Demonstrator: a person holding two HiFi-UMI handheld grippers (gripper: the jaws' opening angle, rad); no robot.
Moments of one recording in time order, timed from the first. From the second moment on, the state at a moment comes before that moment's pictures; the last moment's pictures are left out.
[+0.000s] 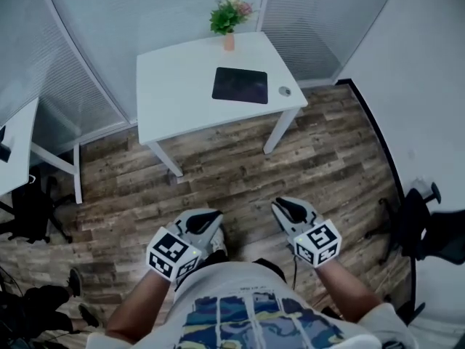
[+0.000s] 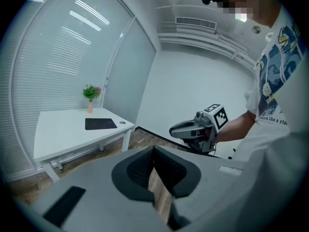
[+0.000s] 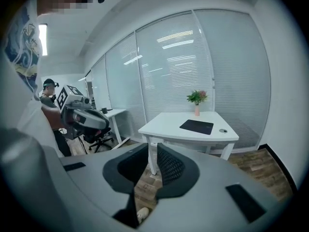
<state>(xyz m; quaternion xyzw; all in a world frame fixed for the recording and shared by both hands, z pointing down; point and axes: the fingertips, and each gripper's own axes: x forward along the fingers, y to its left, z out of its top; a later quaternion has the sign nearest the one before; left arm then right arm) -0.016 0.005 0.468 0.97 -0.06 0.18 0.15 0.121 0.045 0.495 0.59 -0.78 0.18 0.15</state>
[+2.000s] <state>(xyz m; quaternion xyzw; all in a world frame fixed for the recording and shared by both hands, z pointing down) 0.162 -0.334 0.473 0.94 -0.22 0.19 0.19 0.458 -0.432 0.658 0.55 -0.76 0.21 0.26</state>
